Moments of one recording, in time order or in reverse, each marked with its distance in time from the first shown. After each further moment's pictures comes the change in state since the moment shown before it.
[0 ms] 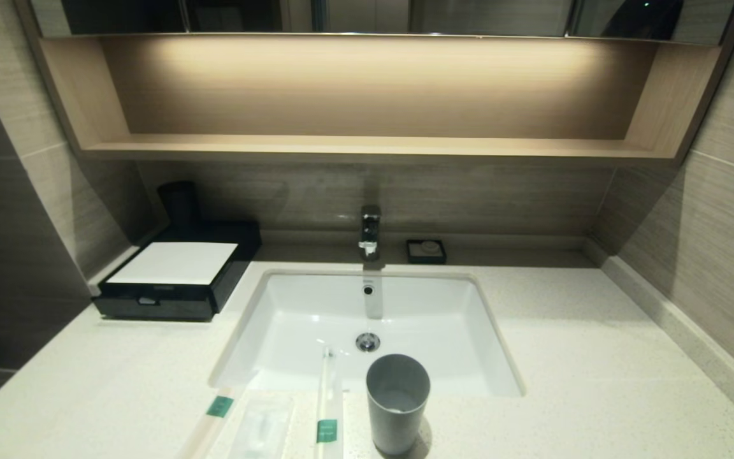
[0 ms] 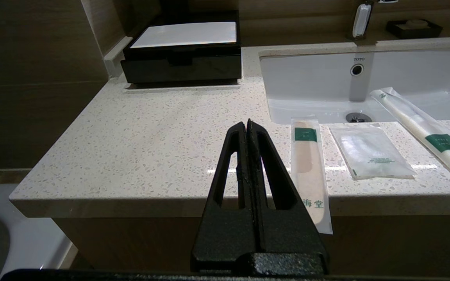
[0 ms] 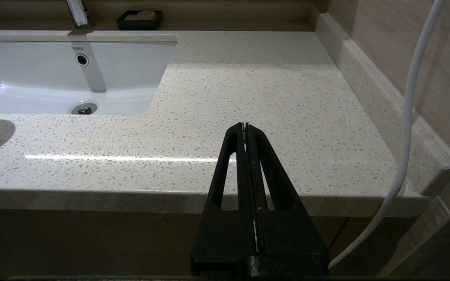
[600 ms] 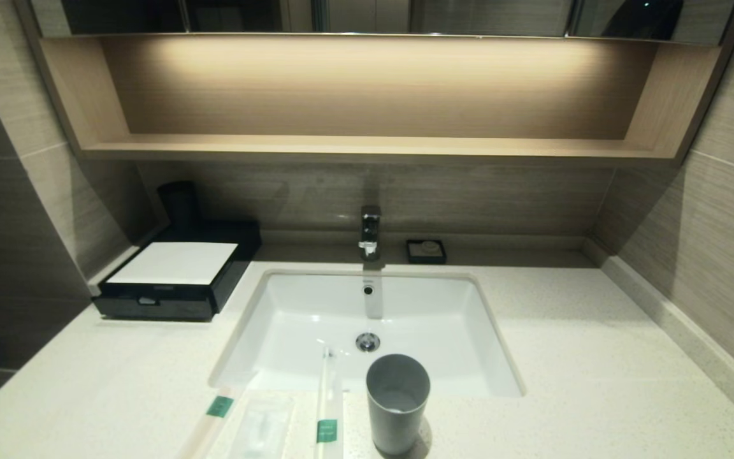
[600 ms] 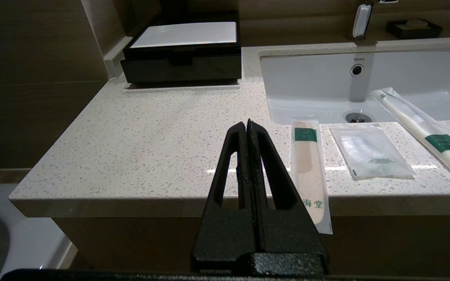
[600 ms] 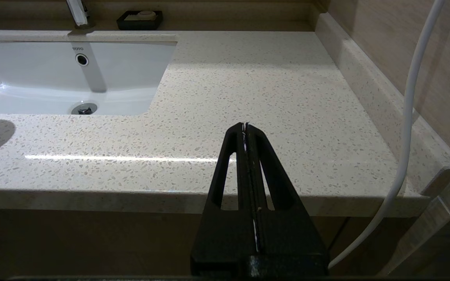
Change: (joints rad) left arm 0.000 0.000 0.000 0.000 0.001 -0.002; right arm 0.000 0.000 0.000 0.000 0.000 0.001
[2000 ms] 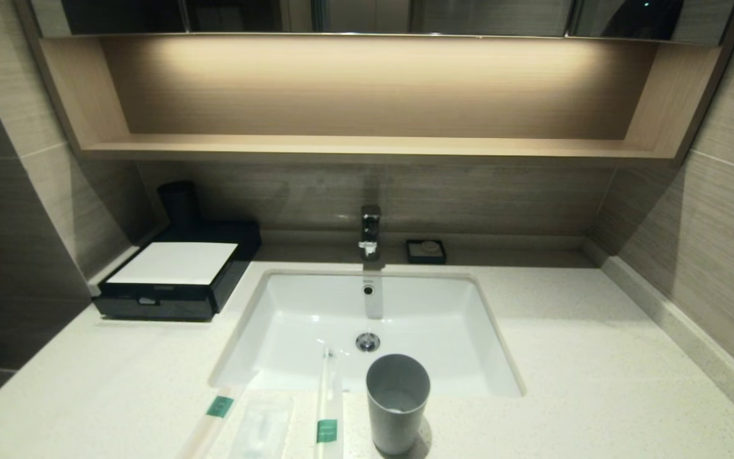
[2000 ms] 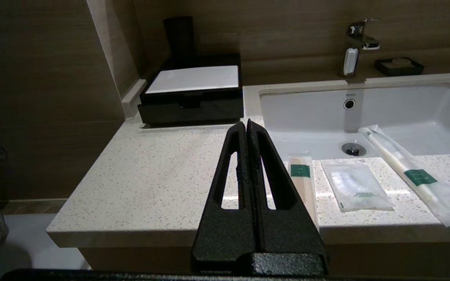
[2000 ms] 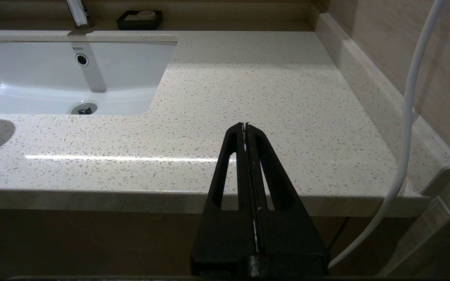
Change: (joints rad) left arm 0.000 0.000 -0.213 0.123 -0.001 0.022; right arm 0.000 0.000 0.000 0.000 0.000 0.000
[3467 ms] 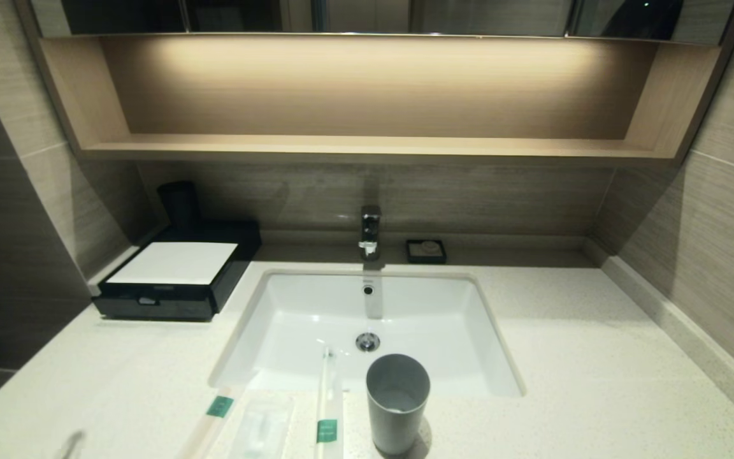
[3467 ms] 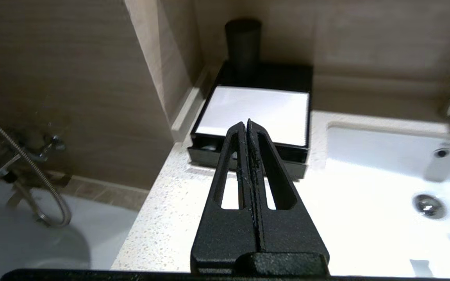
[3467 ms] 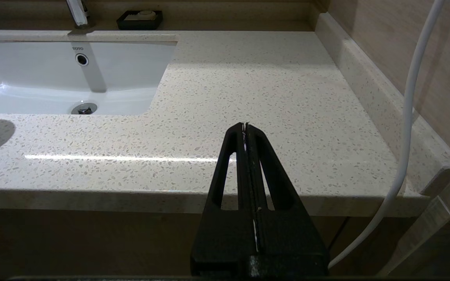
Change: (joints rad) left arm 0.062 0.985 -0.540 -0.224 0.174 -0.007; right arm 0.000 0.000 0.000 0.000 0.000 0.000
